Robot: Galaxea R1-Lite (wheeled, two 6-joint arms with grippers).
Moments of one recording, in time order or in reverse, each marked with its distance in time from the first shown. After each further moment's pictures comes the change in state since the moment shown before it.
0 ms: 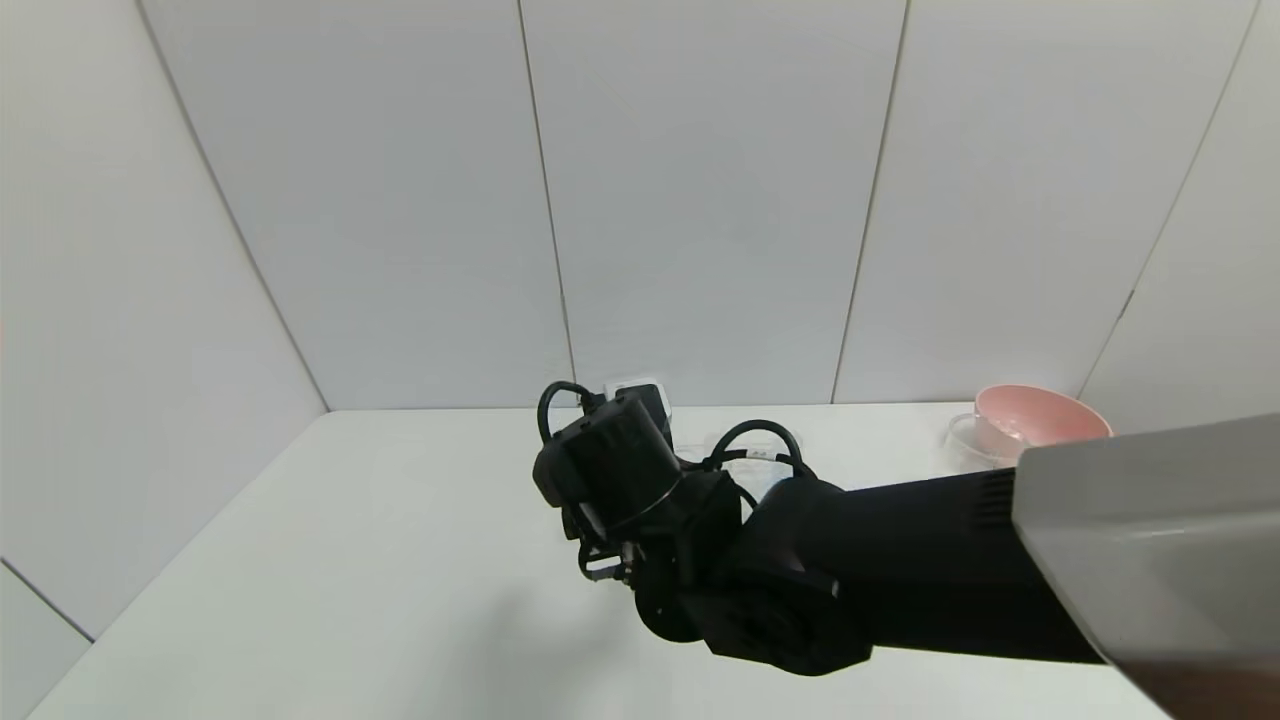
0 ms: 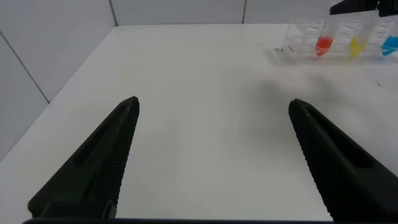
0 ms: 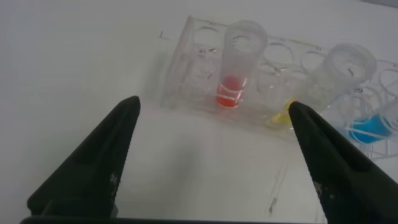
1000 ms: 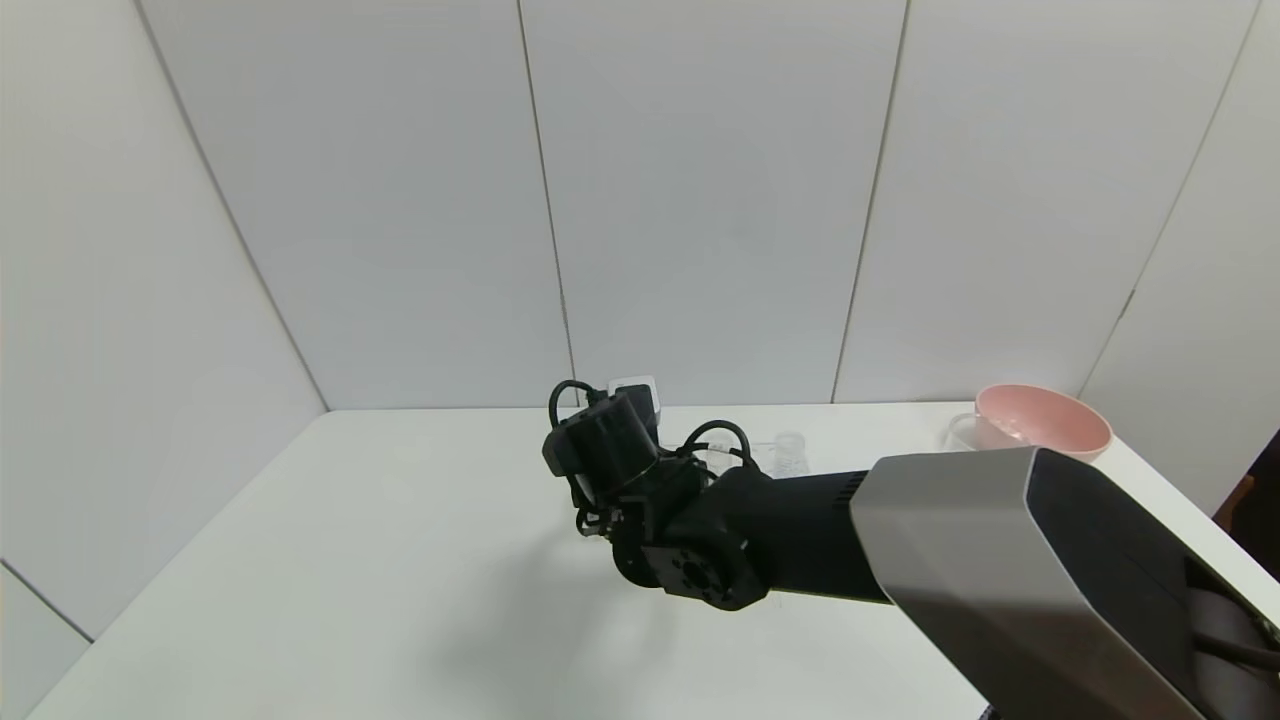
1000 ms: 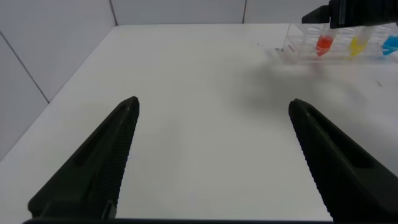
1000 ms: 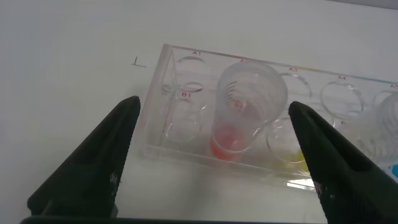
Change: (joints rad) left arm 0.000 0.000 0.000 0.000 0.000 0.000; right arm -0.068 0.219 -0.263 0.012 -0.020 -0.016
